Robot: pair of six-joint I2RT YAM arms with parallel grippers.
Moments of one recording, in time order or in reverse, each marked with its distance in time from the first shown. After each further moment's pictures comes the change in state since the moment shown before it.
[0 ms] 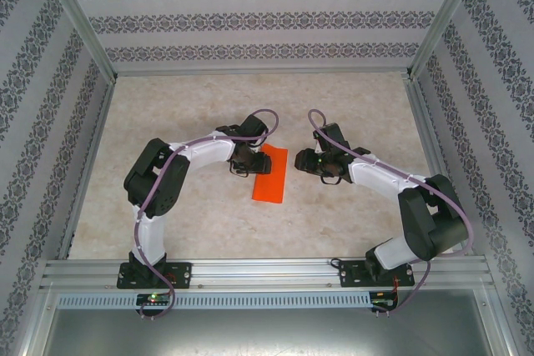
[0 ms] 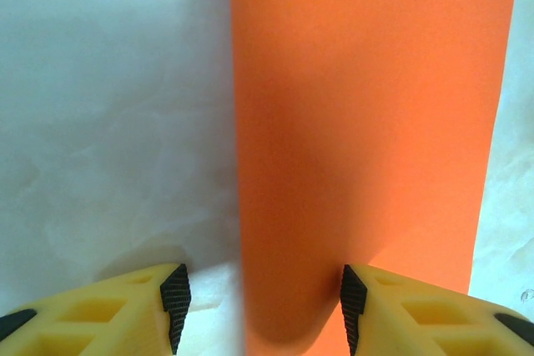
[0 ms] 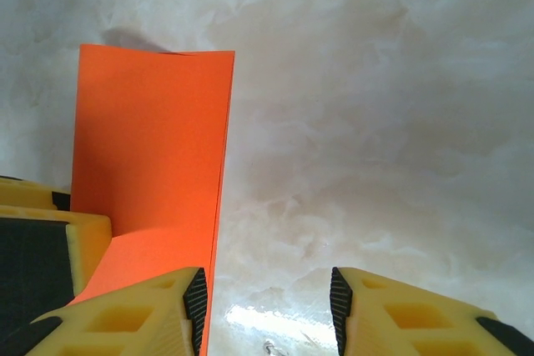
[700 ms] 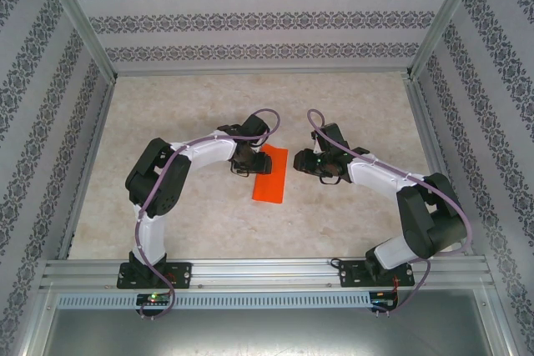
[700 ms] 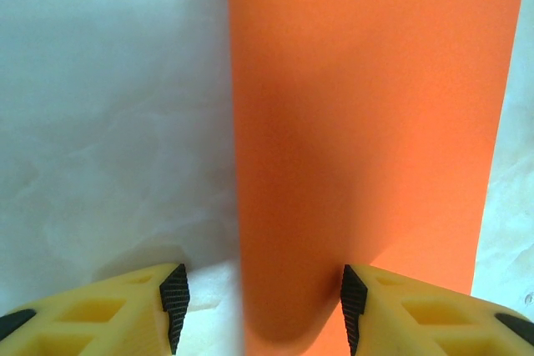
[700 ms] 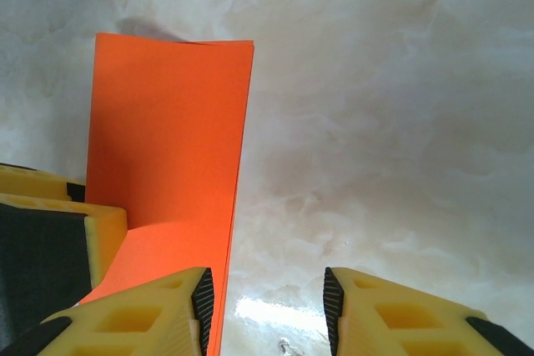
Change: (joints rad) left arm -0.006 0.010 0.017 -0.019 -0.011 -0.002; right arm 0.001 0.013 0.000 0.016 -0.035 0.001
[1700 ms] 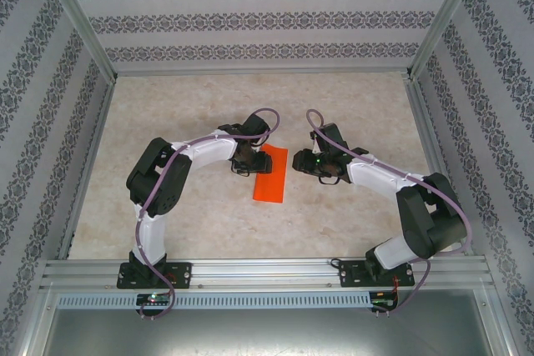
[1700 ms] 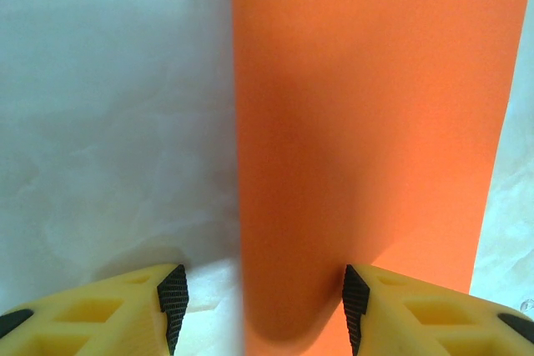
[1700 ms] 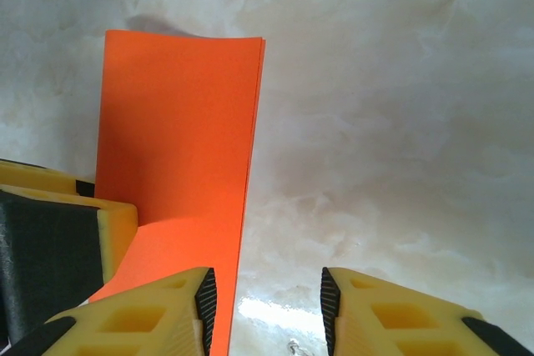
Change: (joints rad) left arm 0.000 0.009 0.013 -0.011 0.000 -0.026; right arm 0.010 0.003 0.000 0.014 -0.008 0.007
